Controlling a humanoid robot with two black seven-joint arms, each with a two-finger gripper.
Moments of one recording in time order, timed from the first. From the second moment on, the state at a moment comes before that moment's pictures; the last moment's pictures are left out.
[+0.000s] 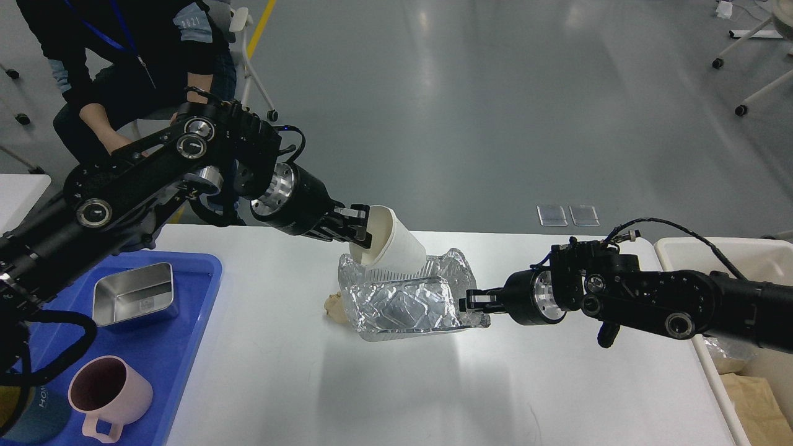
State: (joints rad) left arm -1.12 0.23 -0.59 -1.13 0.87 -0.96 0.66; right arm 1.08 -0.45 -0.14 1.28 -0.86 0.25 -0.05
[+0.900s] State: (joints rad) left arm -1.10 -0.03 -0.57 -0.89 0.96 -0.90 0.66; right arm 1.09 -0.47 -0.14 1.31 -0.86 0.25 -0.05
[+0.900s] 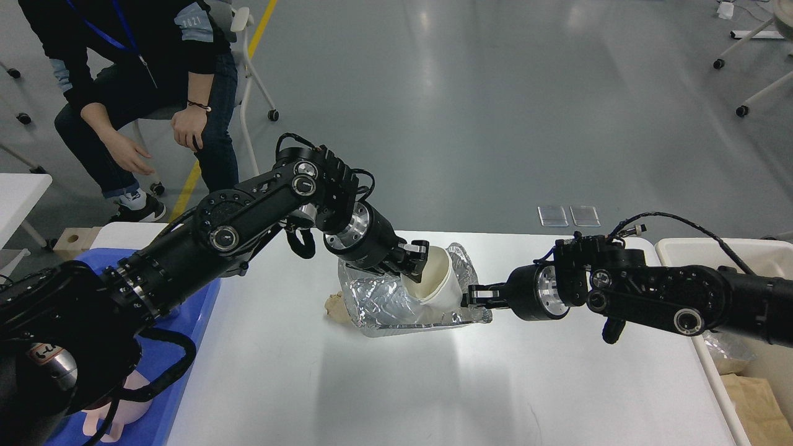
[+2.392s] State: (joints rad) left arm -1.17 0.35 -0.56 -0.90 0.90 -0.77 0.69; right arm 1.09 -0.56 -0.15 1.35 -0.86 0.26 -0.05
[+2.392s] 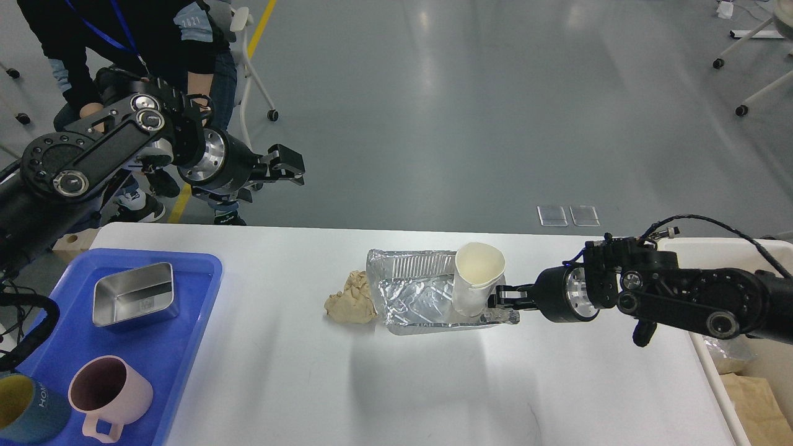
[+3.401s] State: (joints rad) left arm -0.60 0.86 -0.98 -1.15 0.89 -0.77 0.52; right arm 1.09 -0.68 -0.15 1.42 -0.86 0.26 -0.05
